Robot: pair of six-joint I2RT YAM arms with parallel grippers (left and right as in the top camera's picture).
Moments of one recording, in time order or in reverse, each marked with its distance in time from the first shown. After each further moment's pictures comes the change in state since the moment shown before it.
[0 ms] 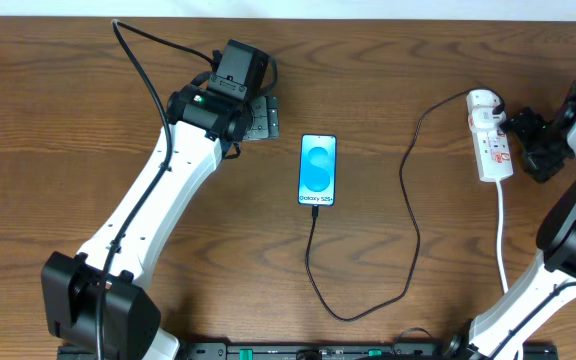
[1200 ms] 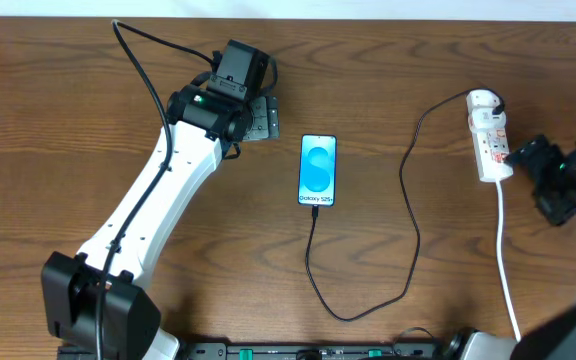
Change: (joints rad) left arm 0.000 0.000 0.000 -0.002 0.001 0.000; right arm -0.020 -0.674 -0.372 -0.188 -0.044 -0.028
